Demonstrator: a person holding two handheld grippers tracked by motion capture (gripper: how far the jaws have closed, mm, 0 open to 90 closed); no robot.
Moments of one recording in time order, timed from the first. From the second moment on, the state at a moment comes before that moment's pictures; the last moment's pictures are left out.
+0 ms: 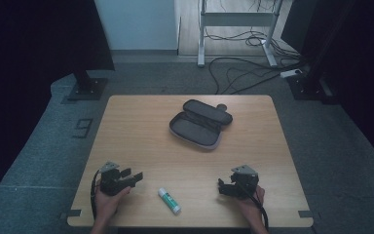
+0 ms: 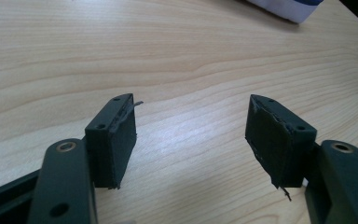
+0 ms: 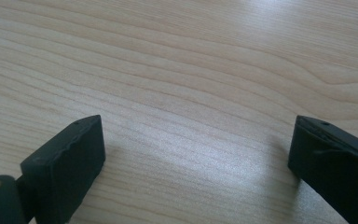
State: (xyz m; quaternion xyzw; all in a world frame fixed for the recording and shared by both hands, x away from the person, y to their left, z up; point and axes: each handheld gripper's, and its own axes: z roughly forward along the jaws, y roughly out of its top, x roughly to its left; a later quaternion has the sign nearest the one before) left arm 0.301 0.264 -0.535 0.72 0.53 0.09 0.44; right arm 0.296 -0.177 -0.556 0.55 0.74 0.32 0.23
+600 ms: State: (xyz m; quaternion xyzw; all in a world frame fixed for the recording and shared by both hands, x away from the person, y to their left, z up) left arm 0.316 0.250 -0.507 0.72 0.51 0.10 0.46; right arm 0.296 -0.182 -0.540 0.54 0.72 0.37 0.22
